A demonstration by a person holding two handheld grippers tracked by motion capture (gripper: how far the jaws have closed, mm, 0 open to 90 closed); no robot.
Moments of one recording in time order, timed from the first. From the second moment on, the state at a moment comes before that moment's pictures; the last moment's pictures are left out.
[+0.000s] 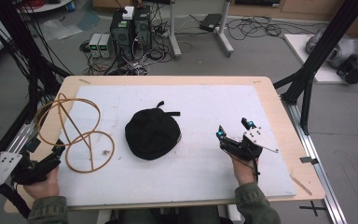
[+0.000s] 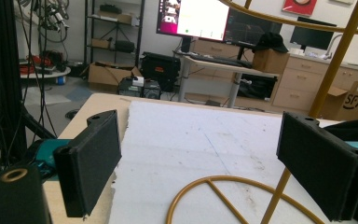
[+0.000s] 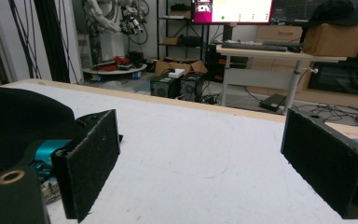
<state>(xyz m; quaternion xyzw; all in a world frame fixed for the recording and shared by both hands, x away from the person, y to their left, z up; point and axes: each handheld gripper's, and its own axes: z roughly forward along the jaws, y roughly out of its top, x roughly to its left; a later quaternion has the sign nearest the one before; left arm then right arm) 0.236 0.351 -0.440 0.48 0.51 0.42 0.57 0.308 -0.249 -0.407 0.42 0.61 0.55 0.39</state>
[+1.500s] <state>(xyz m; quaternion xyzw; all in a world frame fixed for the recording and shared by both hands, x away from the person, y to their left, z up) 0.237 0.353 -0.440 0.48 0.51 0.42 0.58 0.350 -0.150 -0.386 0.35 0.69 0.57 0.27</state>
